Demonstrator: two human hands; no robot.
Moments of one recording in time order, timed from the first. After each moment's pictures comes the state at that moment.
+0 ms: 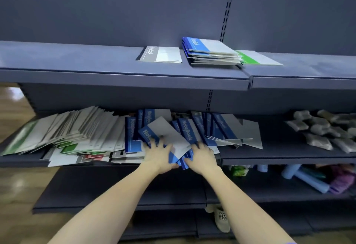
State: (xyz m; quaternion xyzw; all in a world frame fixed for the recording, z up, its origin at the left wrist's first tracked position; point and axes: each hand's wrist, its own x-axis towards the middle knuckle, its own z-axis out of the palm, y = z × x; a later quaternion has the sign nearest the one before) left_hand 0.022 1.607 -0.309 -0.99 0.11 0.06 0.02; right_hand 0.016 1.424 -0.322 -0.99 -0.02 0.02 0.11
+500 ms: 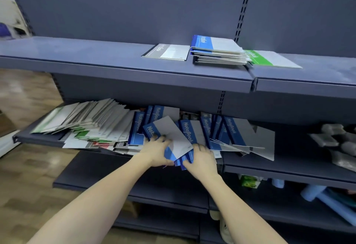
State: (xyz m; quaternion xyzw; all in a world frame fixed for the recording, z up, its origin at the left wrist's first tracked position) left_hand 0.025 1.609 -0.299 -0.99 0.08 0.07 -0.02; right_hand 0.016 1.408 -0.334 -0.98 -0.10 -0.06 0.14
